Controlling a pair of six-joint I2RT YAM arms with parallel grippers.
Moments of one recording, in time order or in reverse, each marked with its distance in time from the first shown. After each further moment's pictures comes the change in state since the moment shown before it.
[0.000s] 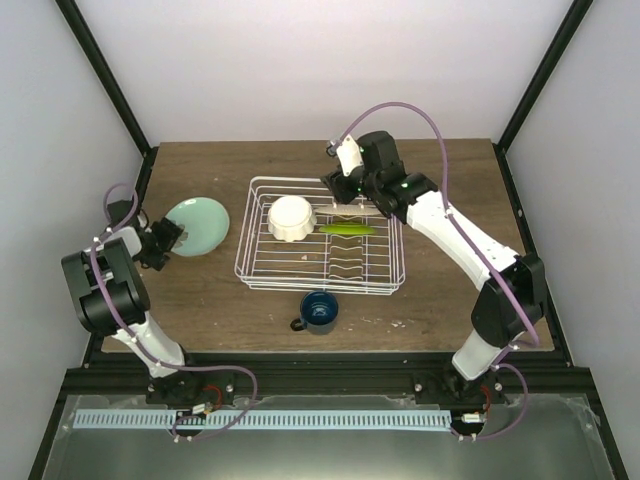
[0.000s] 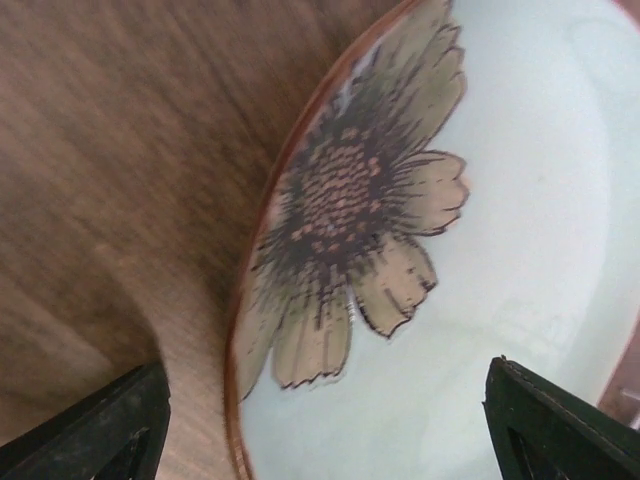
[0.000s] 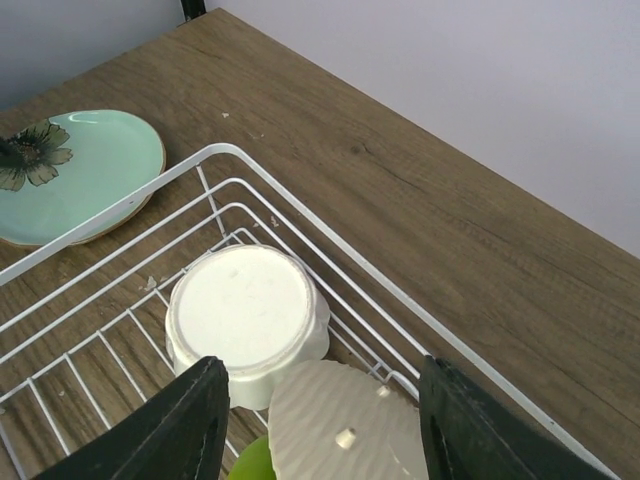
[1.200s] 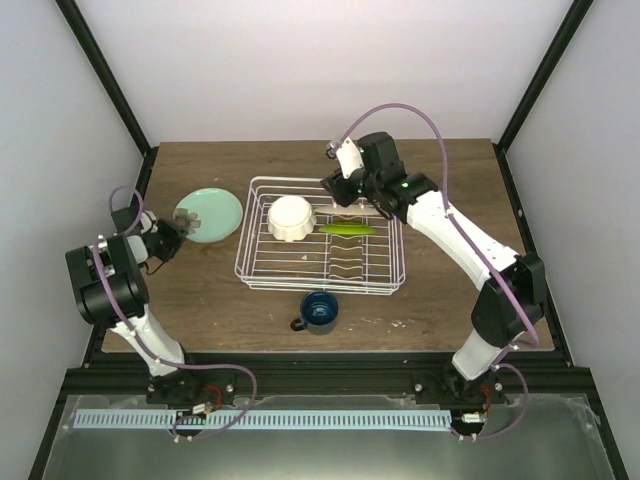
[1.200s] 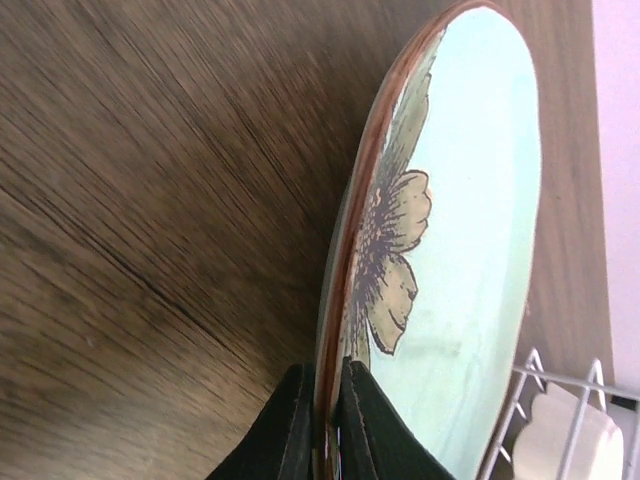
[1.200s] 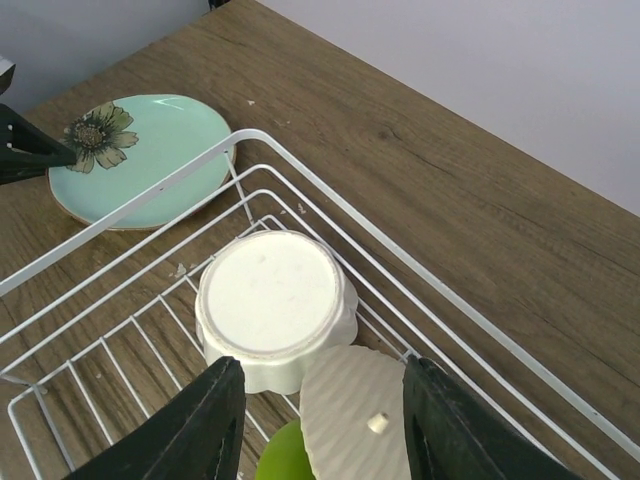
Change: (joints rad) left arm -0.001 0.078 -0.094 0.375 0.229 -0.083; right arm 0.000 0.000 0.000 -0.034 -0.048 0.027
